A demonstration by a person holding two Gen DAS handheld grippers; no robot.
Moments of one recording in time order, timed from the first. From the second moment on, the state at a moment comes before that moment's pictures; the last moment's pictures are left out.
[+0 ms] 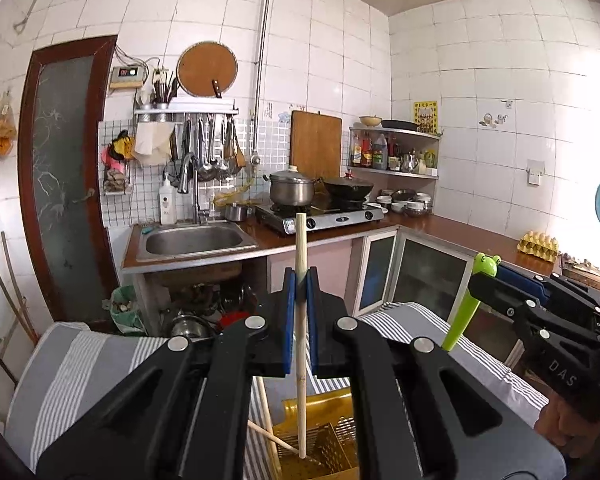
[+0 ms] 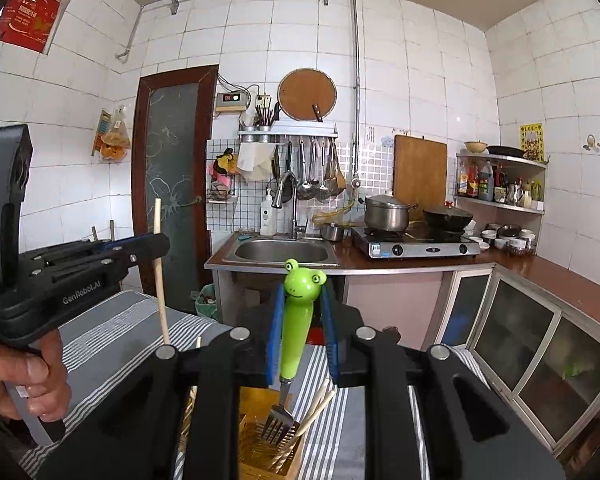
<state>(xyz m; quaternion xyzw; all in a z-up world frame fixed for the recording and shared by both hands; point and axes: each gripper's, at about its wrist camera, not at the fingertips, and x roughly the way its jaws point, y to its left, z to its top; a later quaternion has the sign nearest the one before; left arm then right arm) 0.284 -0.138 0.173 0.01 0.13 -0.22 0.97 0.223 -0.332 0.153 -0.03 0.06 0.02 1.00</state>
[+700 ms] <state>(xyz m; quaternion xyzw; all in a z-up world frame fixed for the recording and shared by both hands) 0.309 -0.142 0.096 0.03 0.18 -0.20 0.96 0.255 -0.345 0.104 -0.02 0.13 0.03 0.99</state>
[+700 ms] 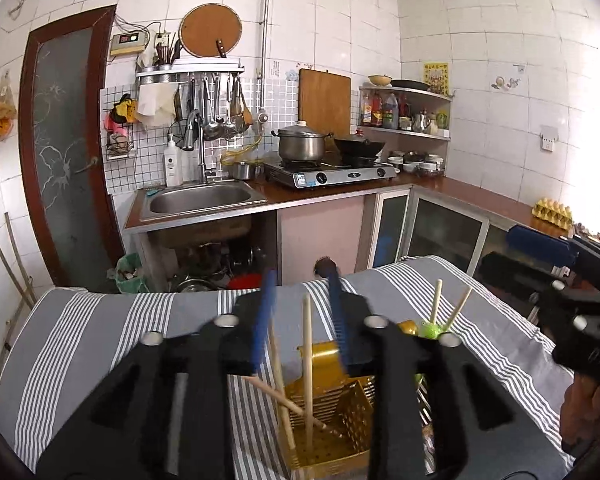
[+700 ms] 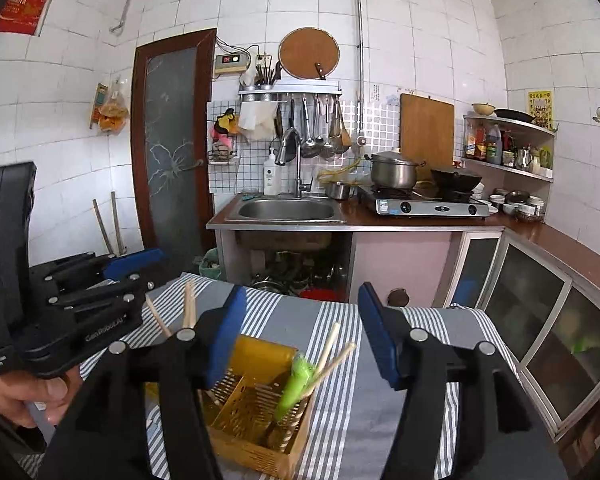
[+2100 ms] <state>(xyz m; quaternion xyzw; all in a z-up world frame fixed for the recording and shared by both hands) 0.093 0.001 -0.040 0.03 0.25 -0.05 0.97 0.062 -0.327 -0.058 0.01 0.24 -0.03 0.97</state>
